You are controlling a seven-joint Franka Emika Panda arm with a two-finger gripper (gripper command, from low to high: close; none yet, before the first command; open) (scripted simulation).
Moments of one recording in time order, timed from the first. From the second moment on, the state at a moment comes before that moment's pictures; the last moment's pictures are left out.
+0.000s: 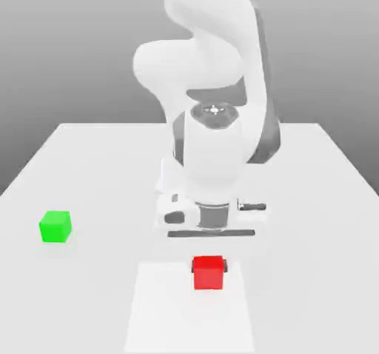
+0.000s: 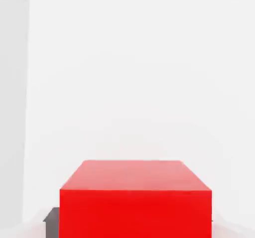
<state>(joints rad) 0.09 0.04 0.00 -2.80 0.00 2.84 0.85</state>
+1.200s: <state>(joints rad) -0.45 0.06 -0.50 -2.85 0.15 2.90 0.53</state>
